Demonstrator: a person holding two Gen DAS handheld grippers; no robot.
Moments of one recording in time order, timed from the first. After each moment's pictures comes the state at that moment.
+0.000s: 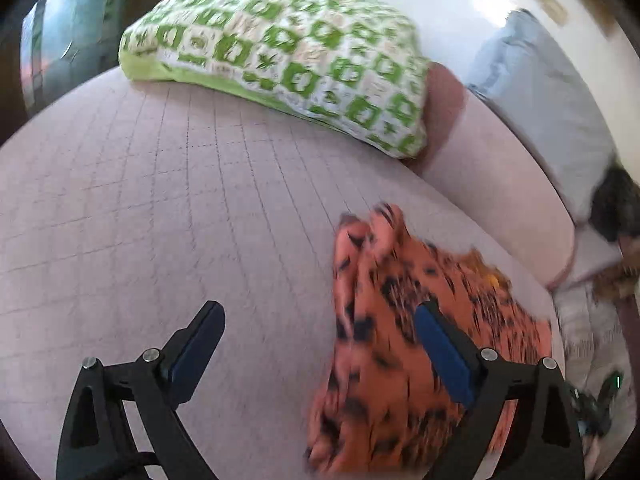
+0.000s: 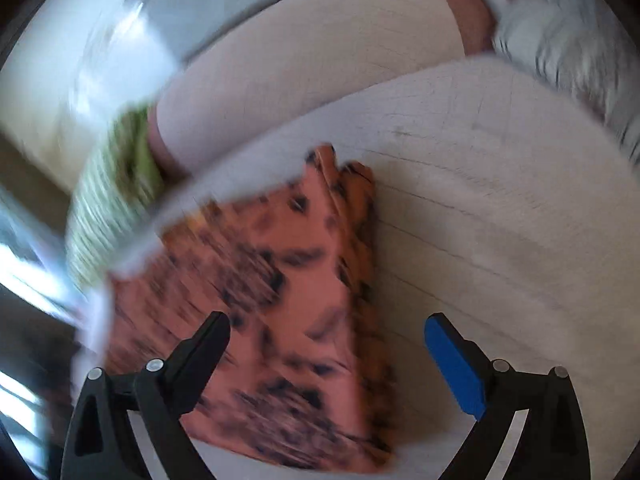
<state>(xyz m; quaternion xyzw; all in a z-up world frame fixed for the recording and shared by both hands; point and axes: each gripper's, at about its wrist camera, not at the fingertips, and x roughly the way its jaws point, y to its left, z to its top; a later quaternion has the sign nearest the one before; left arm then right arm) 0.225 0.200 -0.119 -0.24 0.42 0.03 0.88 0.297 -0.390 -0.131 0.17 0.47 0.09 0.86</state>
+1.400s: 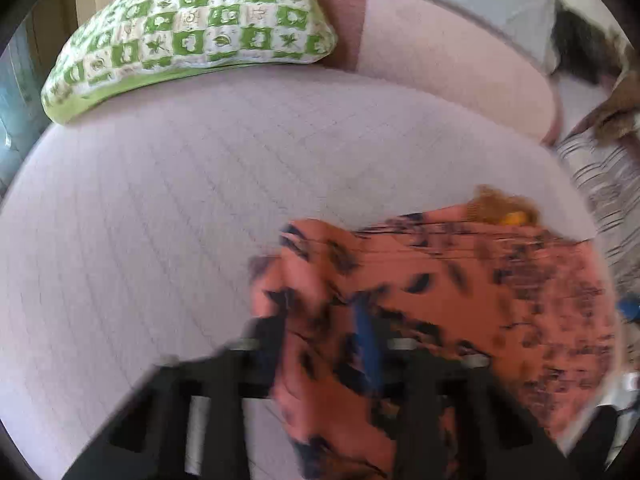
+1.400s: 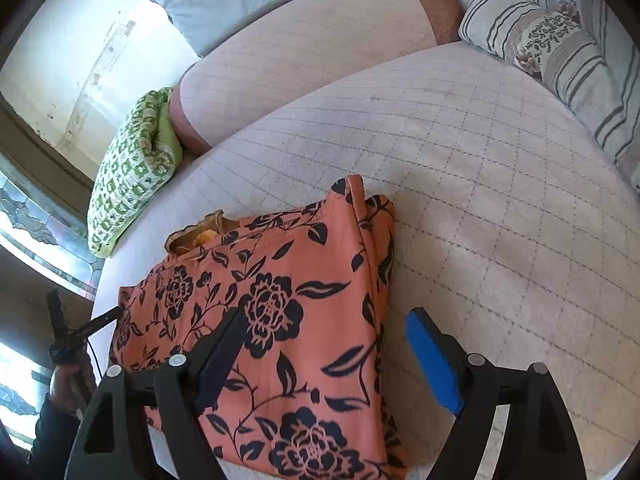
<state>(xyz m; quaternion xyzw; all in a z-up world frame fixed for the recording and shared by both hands) 0.233 0.135 -0.142 -0.05 0.51 -0.01 0.86 0.186 -0.415 -0.121 0.20 0.47 0.11 0.85</state>
